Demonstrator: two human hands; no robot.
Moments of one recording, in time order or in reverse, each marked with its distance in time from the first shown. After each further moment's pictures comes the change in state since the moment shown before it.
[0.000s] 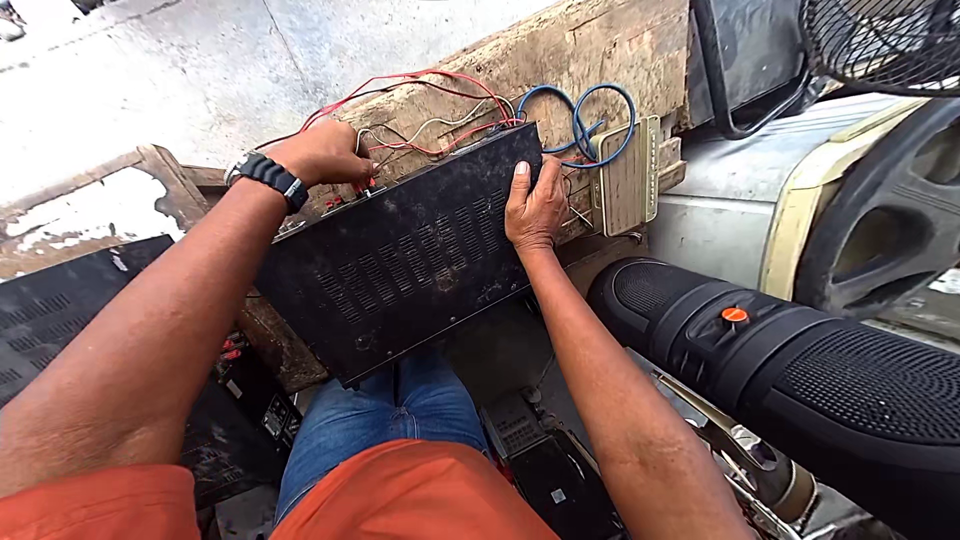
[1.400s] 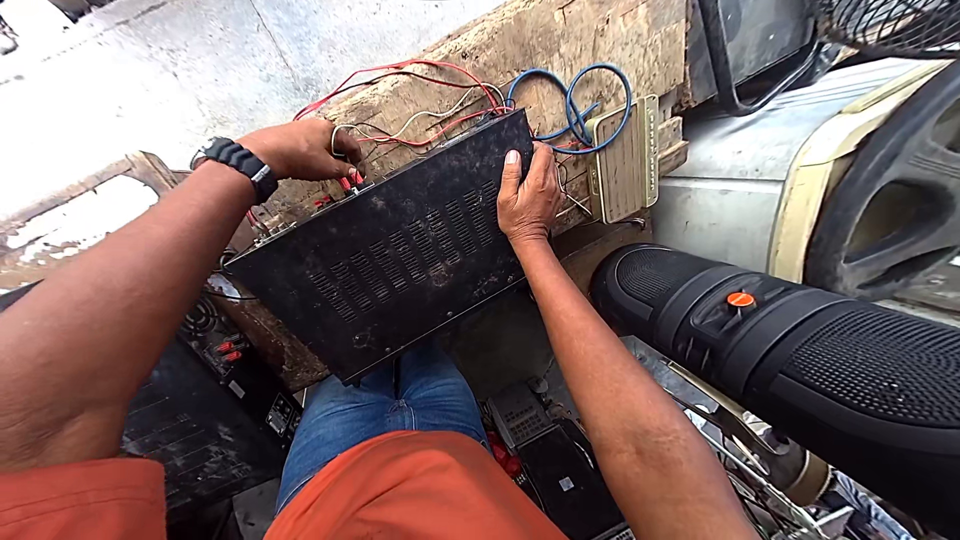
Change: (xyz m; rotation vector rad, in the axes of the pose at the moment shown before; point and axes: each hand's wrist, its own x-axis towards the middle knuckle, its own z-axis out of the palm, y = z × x) left_hand 0.004 -0.012 -0.009 0.059 -0.112 0.247; right_hand 0.001 0.001 0.000 0.002 -0.030 0.019
